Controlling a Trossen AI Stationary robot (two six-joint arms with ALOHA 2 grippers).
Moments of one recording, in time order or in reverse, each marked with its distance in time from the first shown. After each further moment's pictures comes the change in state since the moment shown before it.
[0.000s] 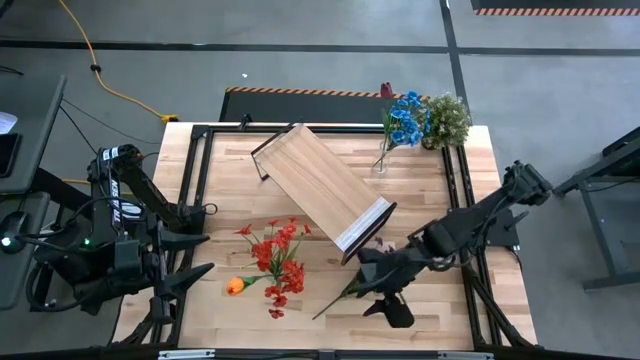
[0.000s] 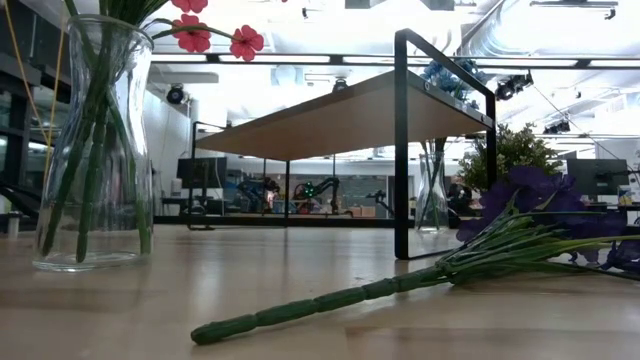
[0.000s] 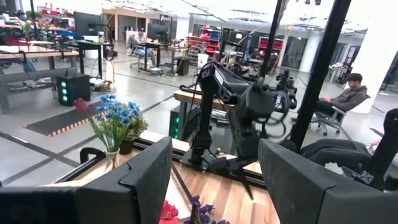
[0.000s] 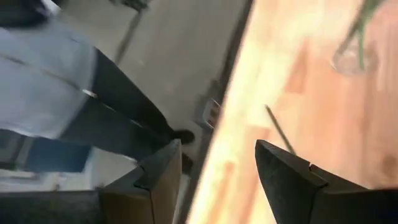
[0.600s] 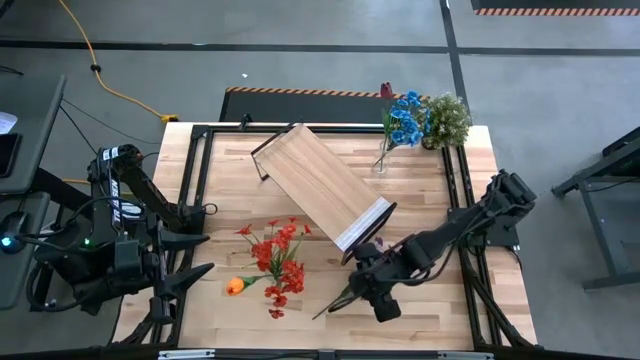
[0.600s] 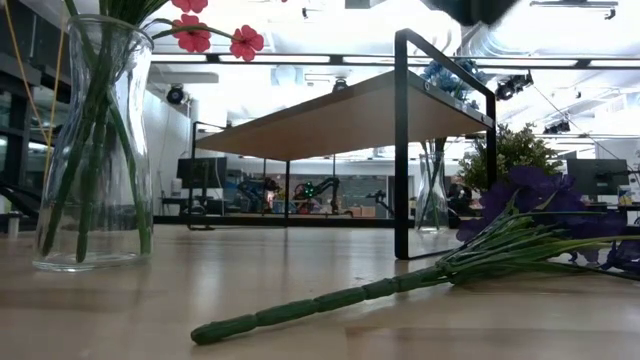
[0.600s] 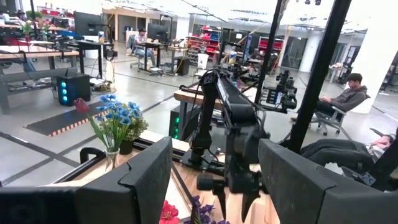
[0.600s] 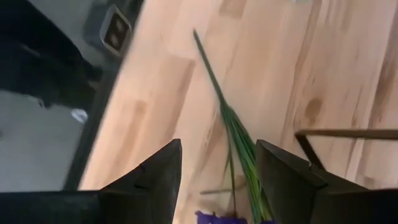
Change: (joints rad) left arm 0.000 0.000 0.000 0.000 0.000 0.000; right arm -0.009 0.155 0.000 -0.208 0.177 -0.178
